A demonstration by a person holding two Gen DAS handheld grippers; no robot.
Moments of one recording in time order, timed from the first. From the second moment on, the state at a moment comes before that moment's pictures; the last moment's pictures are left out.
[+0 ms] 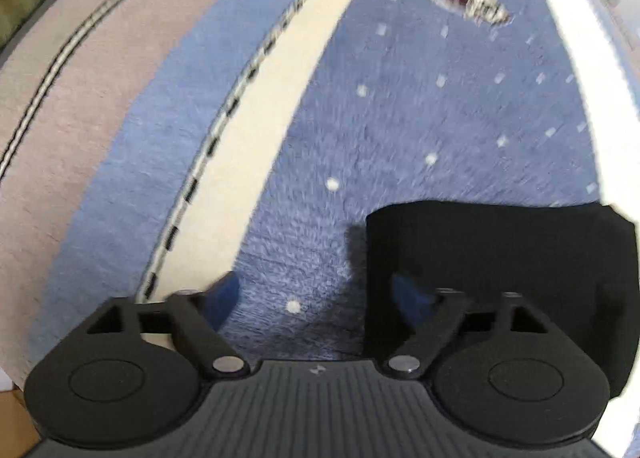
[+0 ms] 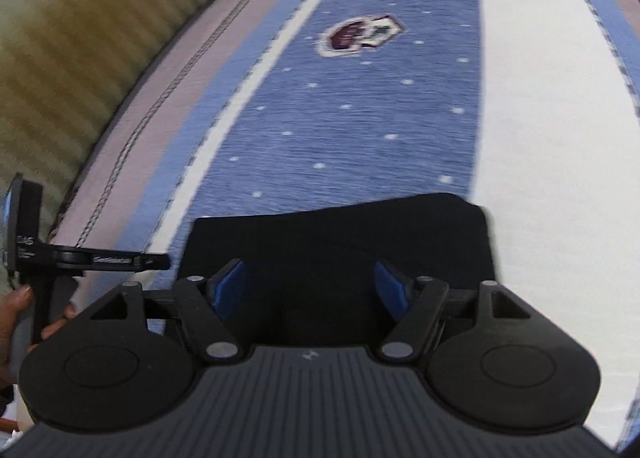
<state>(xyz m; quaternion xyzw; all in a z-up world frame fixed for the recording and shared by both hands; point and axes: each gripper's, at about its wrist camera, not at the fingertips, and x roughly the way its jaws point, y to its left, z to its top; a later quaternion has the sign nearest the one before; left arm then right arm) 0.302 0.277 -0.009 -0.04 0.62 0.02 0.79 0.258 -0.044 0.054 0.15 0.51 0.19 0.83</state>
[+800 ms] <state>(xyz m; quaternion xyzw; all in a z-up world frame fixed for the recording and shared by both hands) 0.263 0.256 0.015 -0.04 0.64 -0.07 0.77 0.248 -0.085 0.028 0.14 0.53 0.17 0.82</state>
